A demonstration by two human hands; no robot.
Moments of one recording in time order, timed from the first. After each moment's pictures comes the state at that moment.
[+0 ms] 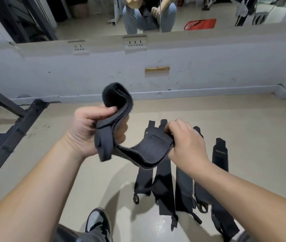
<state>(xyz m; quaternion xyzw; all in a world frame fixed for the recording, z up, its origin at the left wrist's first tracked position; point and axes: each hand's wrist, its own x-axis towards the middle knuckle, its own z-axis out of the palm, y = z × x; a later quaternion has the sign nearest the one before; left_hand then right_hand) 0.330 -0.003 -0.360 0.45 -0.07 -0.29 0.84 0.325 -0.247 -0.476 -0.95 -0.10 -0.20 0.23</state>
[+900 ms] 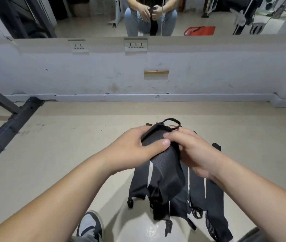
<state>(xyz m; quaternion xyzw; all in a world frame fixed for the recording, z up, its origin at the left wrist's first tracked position) 0.316 -0.067 -0.394 0.82 -0.12 -0.21 0.53 0.317 -0.257 -0.420 -0.61 0.00 0.22 0.77</state>
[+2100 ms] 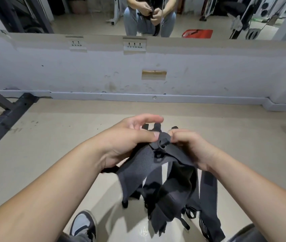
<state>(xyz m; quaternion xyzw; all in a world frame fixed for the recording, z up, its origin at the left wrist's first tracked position) 0.325 -0.062 -0.380 0.65 -0.03 -0.29 0.70 0.333 -0.275 -0.430 -0.65 0.02 0.26 0.71</state>
